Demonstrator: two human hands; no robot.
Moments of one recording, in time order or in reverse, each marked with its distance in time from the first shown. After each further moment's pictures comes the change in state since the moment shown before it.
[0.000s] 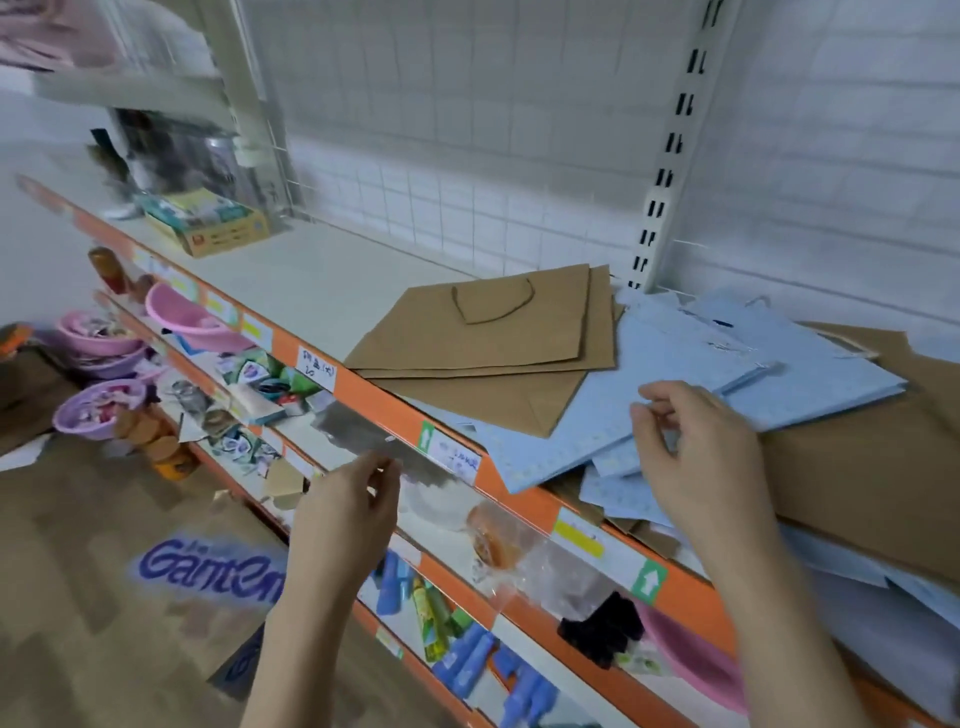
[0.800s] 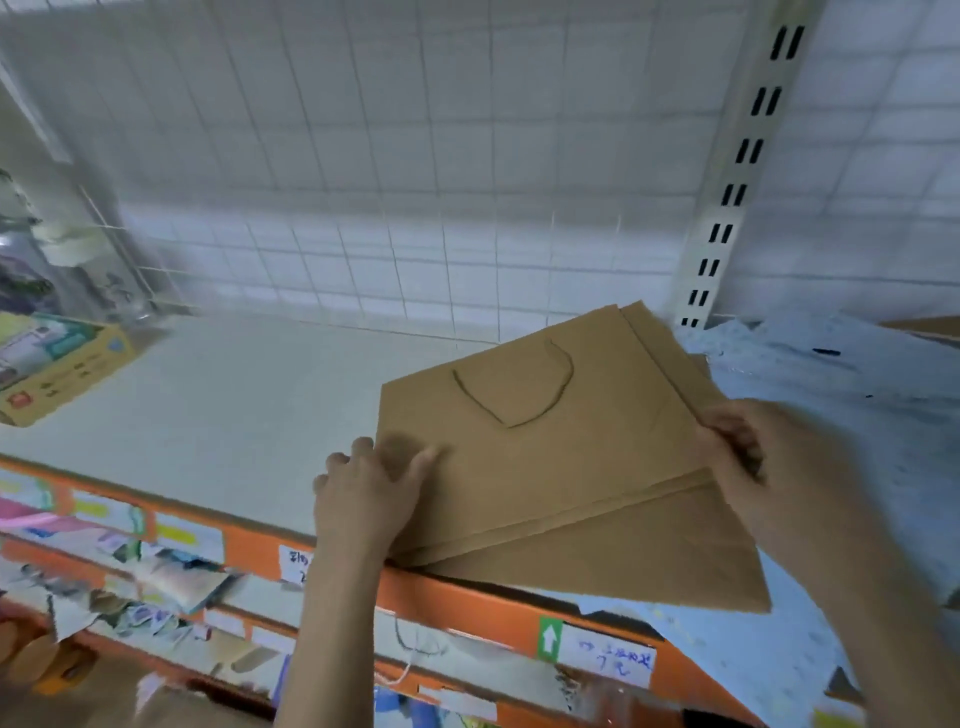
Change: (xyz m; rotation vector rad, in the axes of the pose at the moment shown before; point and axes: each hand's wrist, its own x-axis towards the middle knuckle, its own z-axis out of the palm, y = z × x) left_hand 0.252 -0.055 0.056 0.081 -0.415 -0.053; right_hand 0.078 -0.038 0.087 -0.099 0.032 0.401
